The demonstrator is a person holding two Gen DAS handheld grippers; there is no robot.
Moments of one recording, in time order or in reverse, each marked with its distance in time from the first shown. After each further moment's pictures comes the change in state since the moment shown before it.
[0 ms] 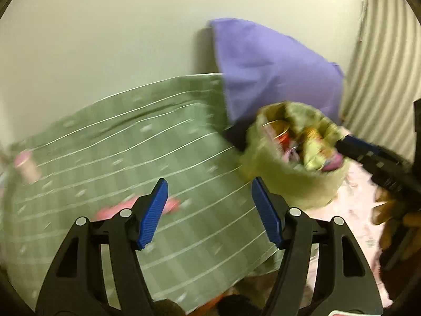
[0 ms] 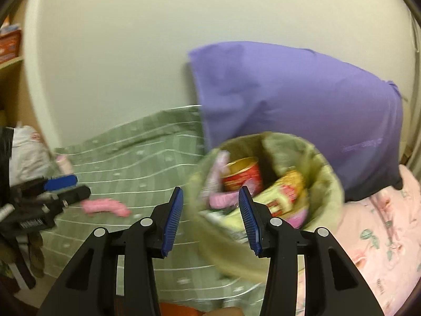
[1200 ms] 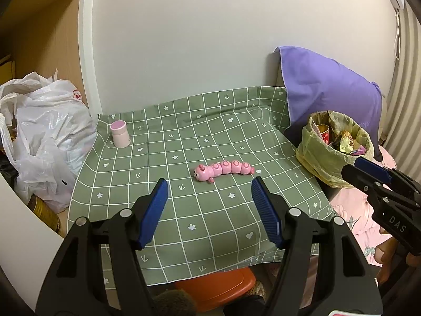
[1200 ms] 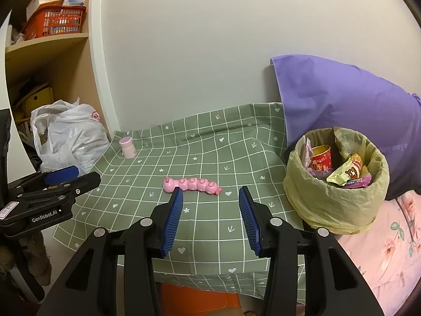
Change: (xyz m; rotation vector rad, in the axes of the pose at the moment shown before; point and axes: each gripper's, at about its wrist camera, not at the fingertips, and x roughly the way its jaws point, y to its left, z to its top) left arm -0.131 0.059 -0.072 -0.099 -0.085 0.254; right arm -0.056 0.130 -0.056 -0.074 -0.026 0.120
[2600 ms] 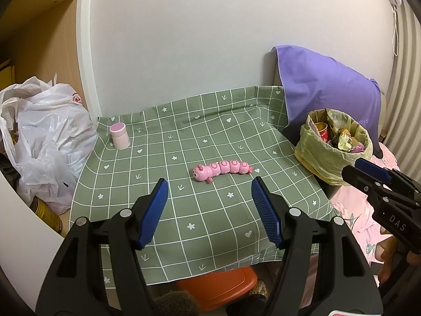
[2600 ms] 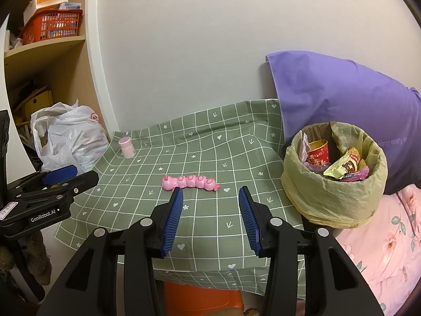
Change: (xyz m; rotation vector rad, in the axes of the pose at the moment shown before) left arm -0.003 -0.003 0.002 0.021 -0.001 -0.003; right arm -0.005 -0.006 -0.004 0.018 0.005 0.004
